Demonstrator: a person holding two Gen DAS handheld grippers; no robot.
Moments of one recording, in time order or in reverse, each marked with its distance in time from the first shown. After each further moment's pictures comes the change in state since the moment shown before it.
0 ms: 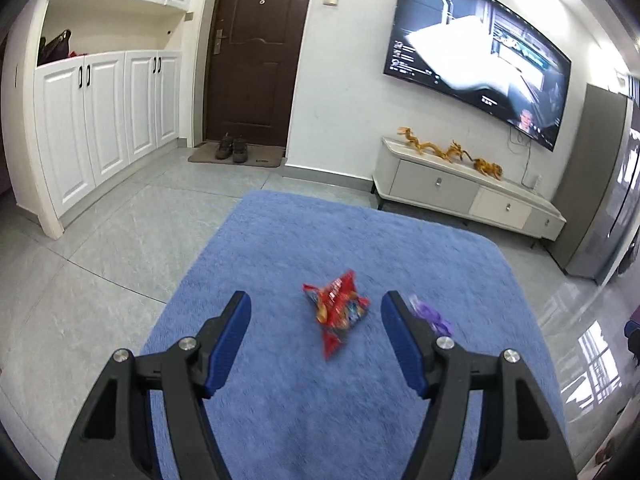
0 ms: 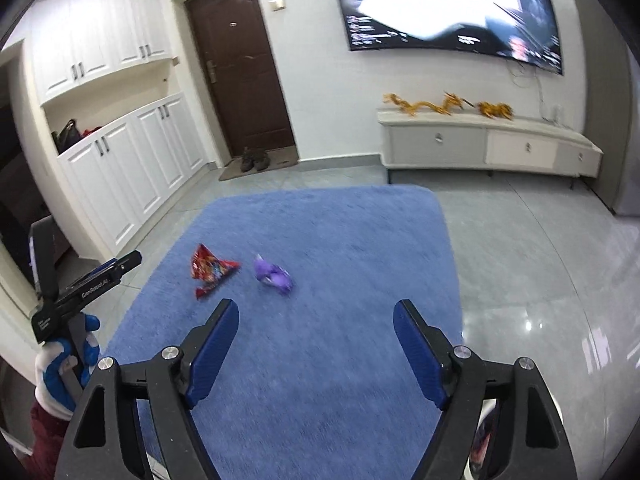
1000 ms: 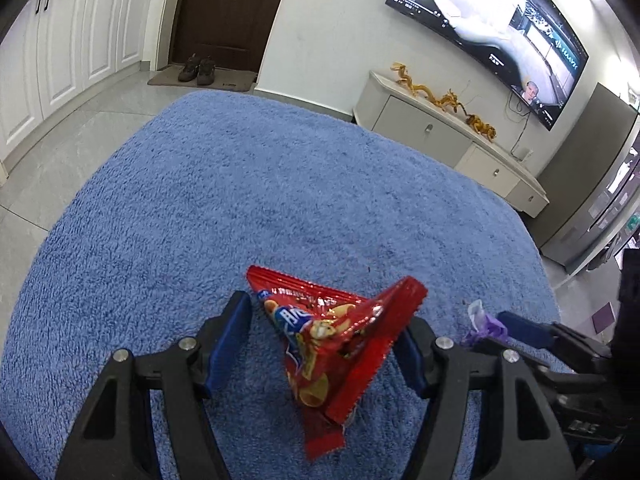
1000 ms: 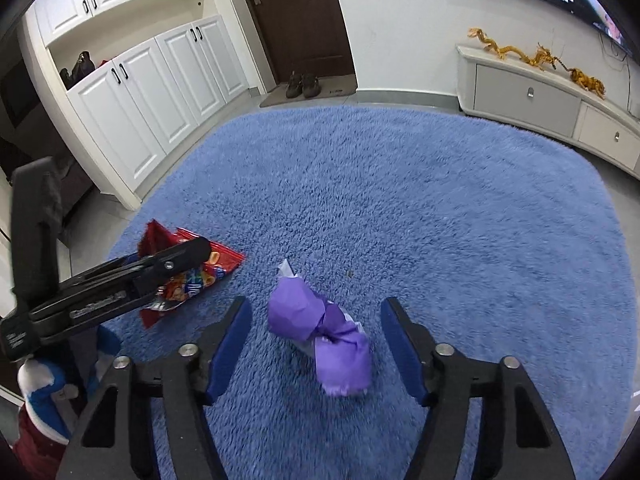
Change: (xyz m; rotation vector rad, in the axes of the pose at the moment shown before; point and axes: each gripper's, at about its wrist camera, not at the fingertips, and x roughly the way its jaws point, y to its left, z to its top) left arm 0.185 0.006 -0.021 -0.069 0.250 -0.148; right arm 0.258 0.045 0.009 -0.085 0.273 0.152
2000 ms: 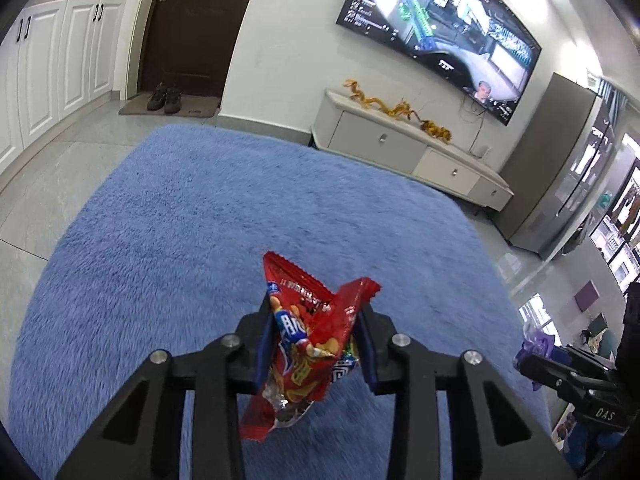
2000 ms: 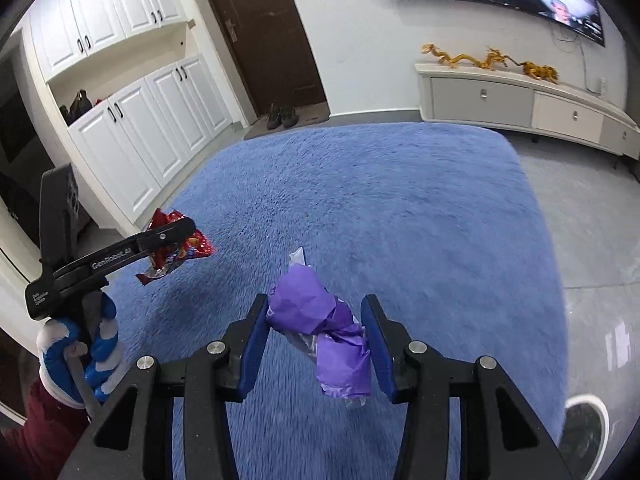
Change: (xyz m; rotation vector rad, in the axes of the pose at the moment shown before) left arm -0.088 -0.044 -0.045 0.086 -0.082 -0.101; right arm -0.135 -0.016 -0.083 0.097 -0.126 -0.037
